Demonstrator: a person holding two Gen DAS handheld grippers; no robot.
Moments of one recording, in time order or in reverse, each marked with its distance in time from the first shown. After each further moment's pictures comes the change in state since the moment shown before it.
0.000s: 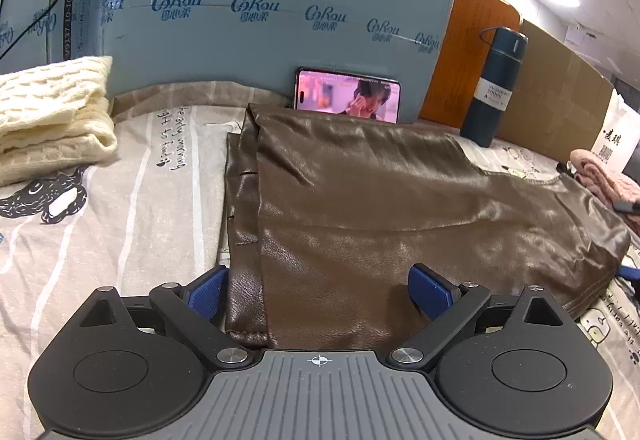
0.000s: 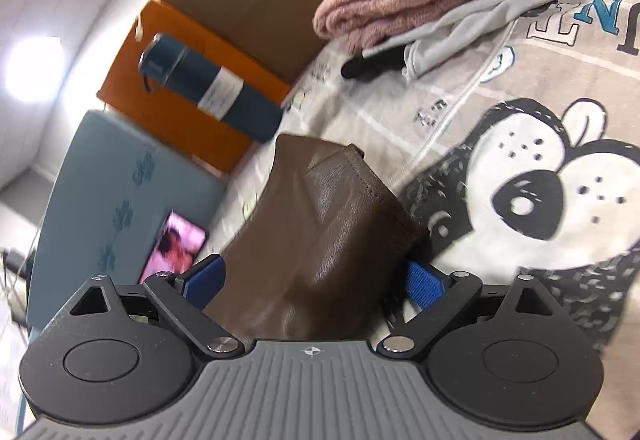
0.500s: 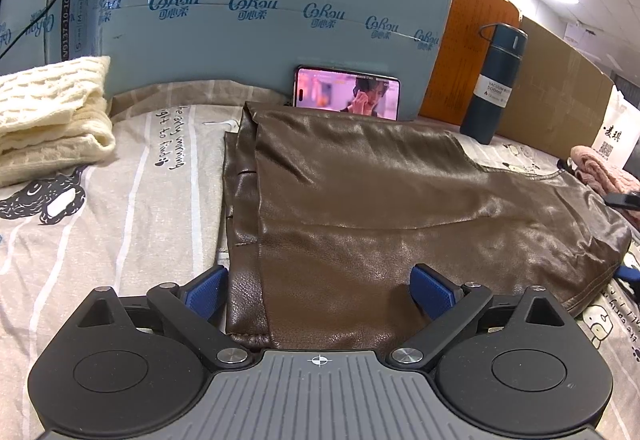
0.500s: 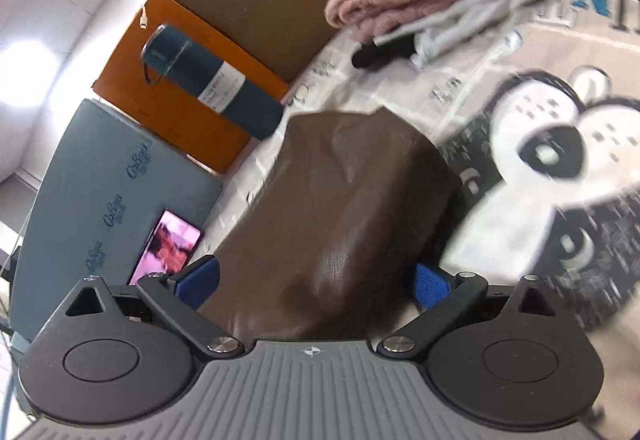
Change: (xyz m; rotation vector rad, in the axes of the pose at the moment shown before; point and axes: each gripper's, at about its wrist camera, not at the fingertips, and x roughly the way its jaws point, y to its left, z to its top) left arm 0.001 -0.001 0.000 0.009 0.002 0.002; right arm 0.007 0.022 -0.021 -0.027 -0.042 -0.057
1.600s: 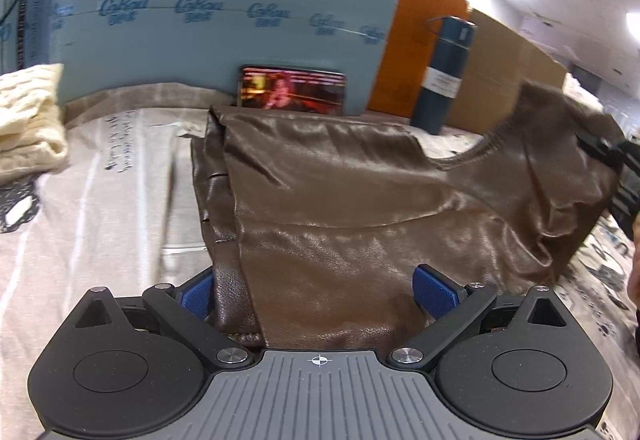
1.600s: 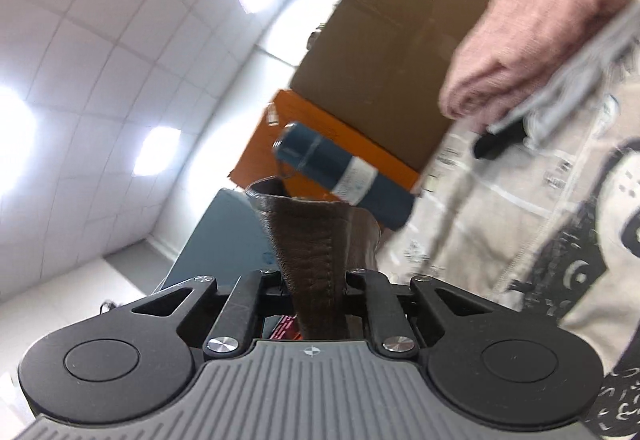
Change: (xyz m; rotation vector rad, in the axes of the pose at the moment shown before) left arm -0.004 -0.010 -0.003 0.060 0.000 -0.142; right arm -0.027 0.000 0.012 -0.007 -0.243 0.449
